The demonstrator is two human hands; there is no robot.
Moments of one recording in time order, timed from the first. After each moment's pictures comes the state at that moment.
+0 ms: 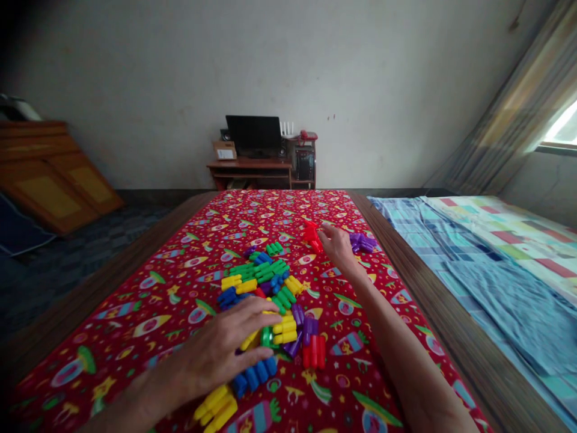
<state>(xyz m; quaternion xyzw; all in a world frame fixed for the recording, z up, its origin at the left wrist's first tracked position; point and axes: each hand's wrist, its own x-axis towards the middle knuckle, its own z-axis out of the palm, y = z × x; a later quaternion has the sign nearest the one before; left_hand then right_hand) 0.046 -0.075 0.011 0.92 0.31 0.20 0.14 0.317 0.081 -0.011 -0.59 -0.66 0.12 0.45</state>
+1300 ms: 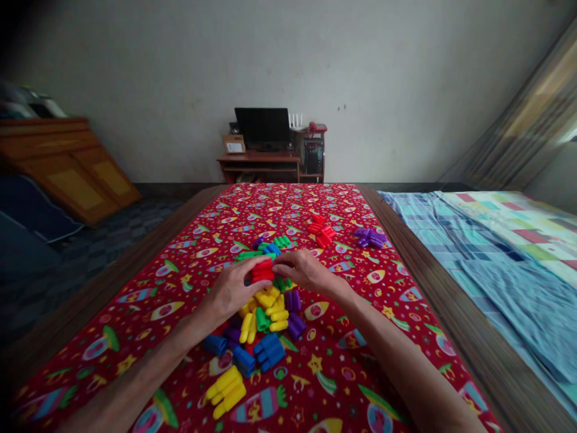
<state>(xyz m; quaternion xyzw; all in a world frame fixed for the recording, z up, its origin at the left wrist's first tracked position) 0.041 -0.011 -0.008 0.78 0.50 0.34 0.15 0.248 0.027 -0.003 -0.33 -0.85 0.29 0.28</state>
